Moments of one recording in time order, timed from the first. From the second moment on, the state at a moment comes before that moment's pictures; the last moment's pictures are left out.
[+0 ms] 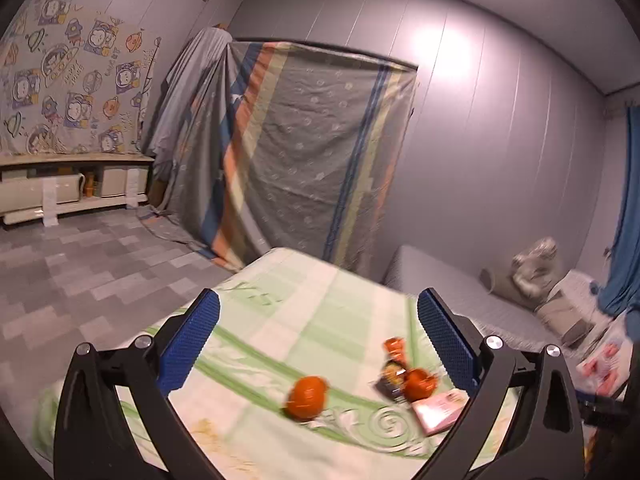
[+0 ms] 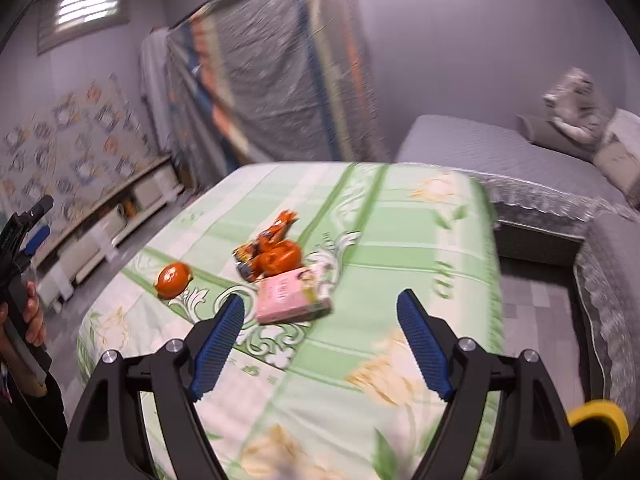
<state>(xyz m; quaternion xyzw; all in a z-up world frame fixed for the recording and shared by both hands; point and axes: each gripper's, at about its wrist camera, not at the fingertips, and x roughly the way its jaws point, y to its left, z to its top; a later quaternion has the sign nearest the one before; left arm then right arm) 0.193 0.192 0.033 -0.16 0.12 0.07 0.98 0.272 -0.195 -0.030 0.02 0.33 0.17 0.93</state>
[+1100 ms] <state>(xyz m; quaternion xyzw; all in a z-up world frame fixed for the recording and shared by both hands) 0.285 0.188 -0.086 -0.04 0.32 0.01 0.95 0.561 0.000 -0.146 -0.02 0.61 0.13 0.78</state>
